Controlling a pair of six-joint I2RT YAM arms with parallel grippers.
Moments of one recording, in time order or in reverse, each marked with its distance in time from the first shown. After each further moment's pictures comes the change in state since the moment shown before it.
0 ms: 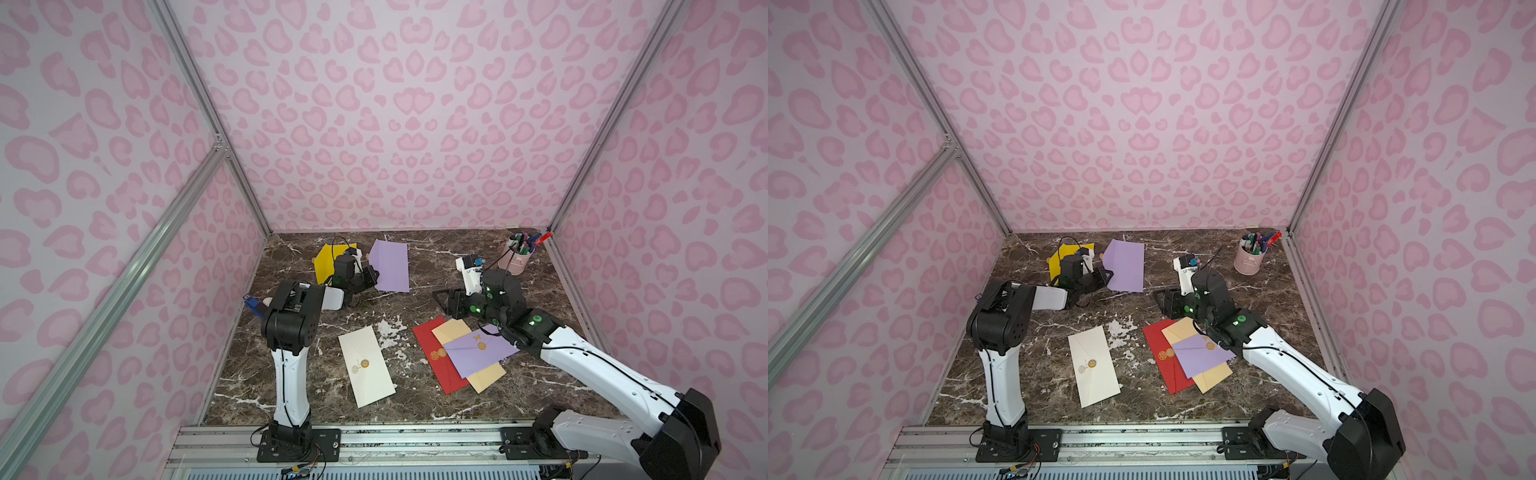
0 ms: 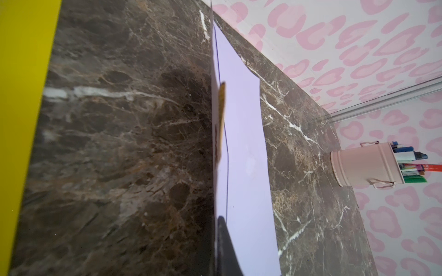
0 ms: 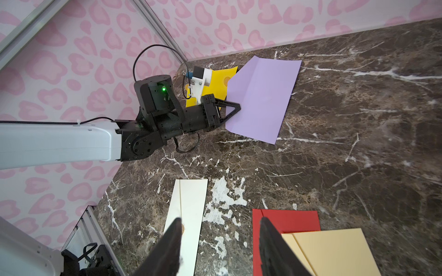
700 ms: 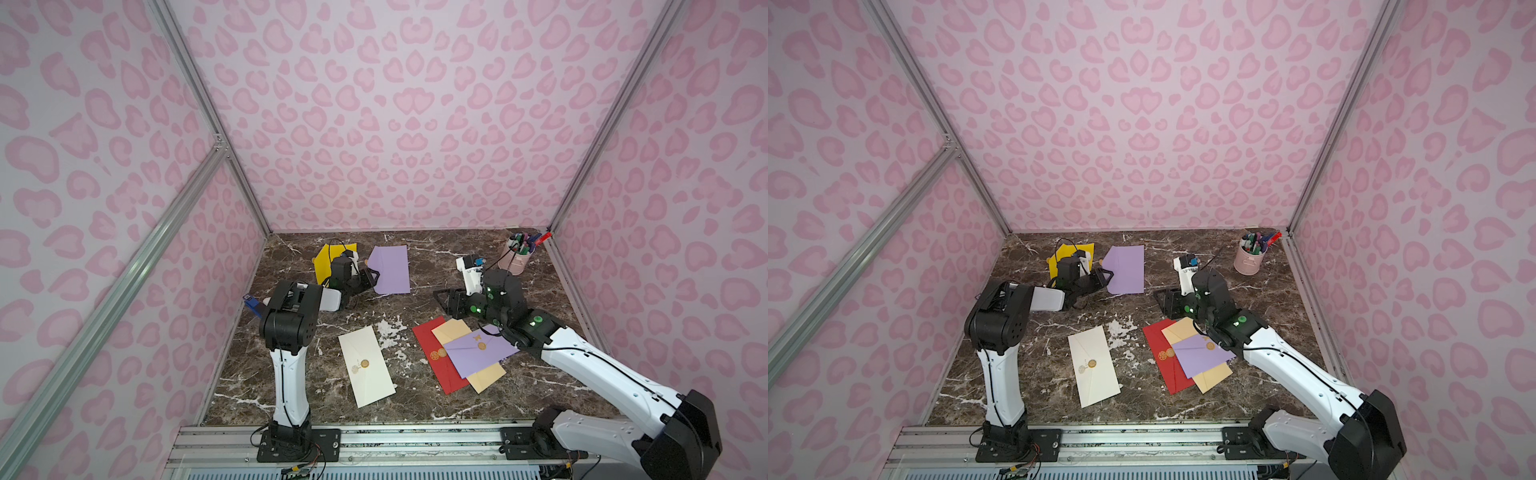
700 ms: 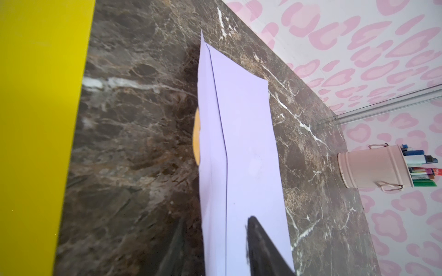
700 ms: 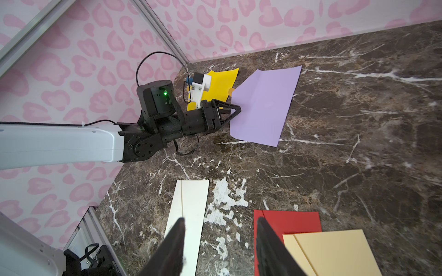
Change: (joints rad) left arm 0.018 -0.008 -0.028 -0.001 -0.002 0.001; right arm 0.002 -0.005 -0.002 0.002 0.001 0.003
